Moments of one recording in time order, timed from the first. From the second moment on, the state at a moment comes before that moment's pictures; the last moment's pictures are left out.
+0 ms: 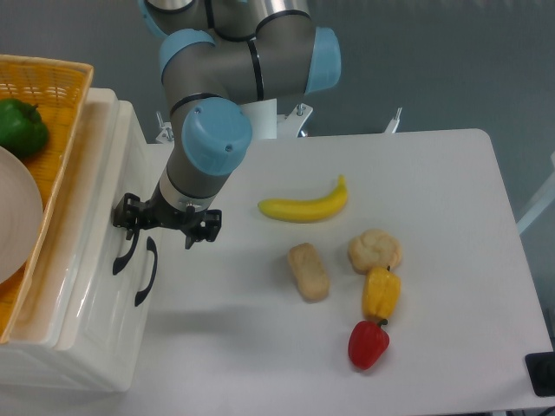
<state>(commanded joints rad) 2.25 -1.87 -1.54 -1.38 1.18 0.23</state>
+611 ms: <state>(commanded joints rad) 2.25 -1.87 -1.54 -1.38 1.19 0.24</state>
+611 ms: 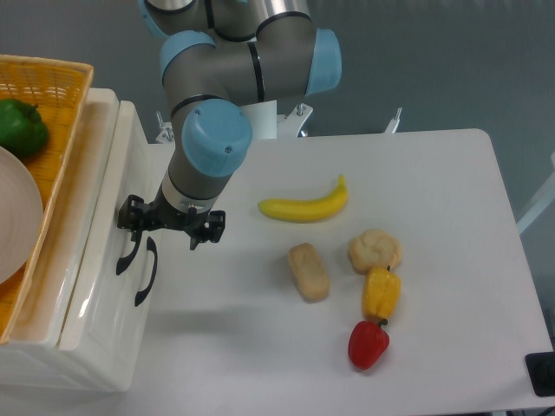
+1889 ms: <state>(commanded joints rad) 2.31 -1.86 -1.52 -1.38 1.24 0.27</state>
